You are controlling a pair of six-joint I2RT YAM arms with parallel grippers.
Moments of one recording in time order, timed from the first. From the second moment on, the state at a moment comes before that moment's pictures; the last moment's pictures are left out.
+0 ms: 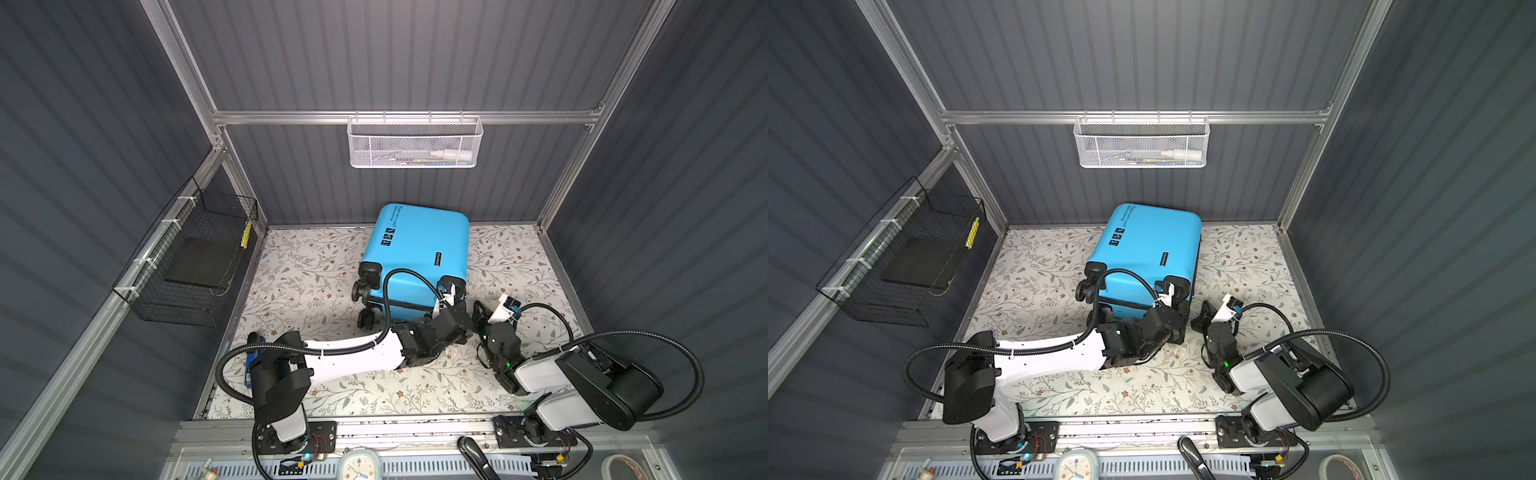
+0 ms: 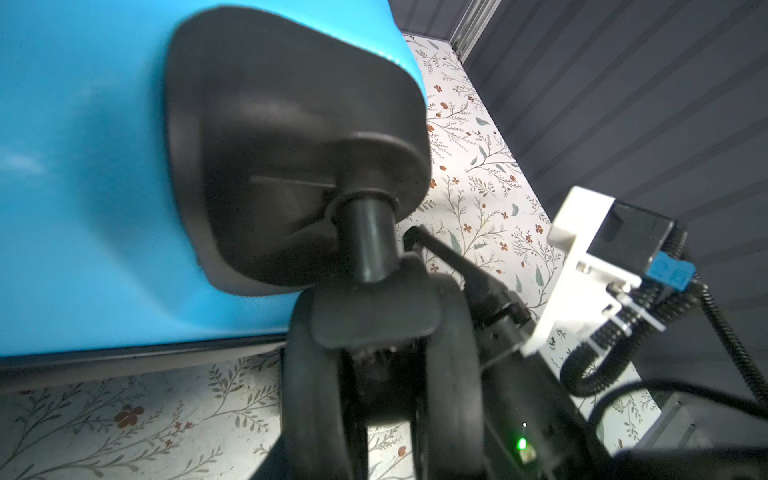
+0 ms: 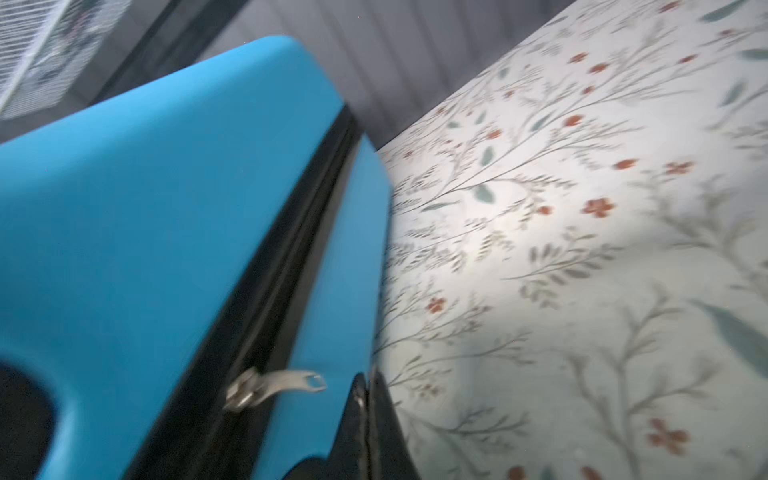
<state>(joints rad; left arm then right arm) -1.24 1.67 1.23 -0.19 -0.44 -0.78 0.52 1.46 0.13 1.12 0.48 0.70</state>
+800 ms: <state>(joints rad) -1.24 1.50 1.07 -0.23 -0.41 -0.79 0.41 1.23 0.02 1.00 0.09 0.62</state>
